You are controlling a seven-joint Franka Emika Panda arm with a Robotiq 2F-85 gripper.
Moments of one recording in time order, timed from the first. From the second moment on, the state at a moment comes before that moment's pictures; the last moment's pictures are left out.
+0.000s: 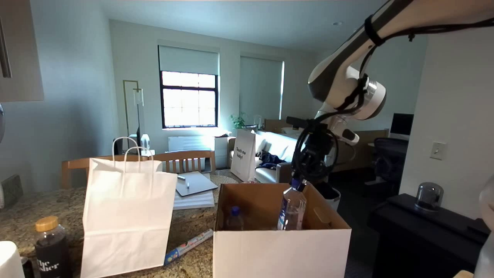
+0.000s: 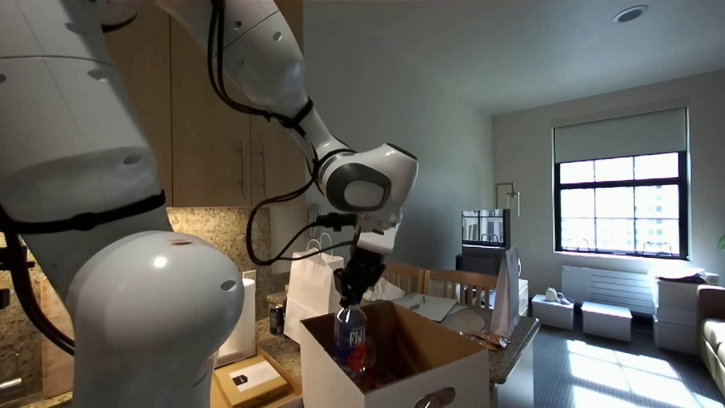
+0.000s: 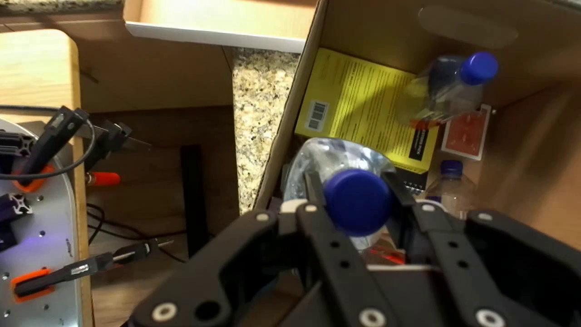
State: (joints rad) arm -0.06 -0.37 0.03 -2.69 0.65 2.29 1.23
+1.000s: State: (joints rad) arm 0.00 -0.21 0.04 -2.73 0.77 2.47 1.24
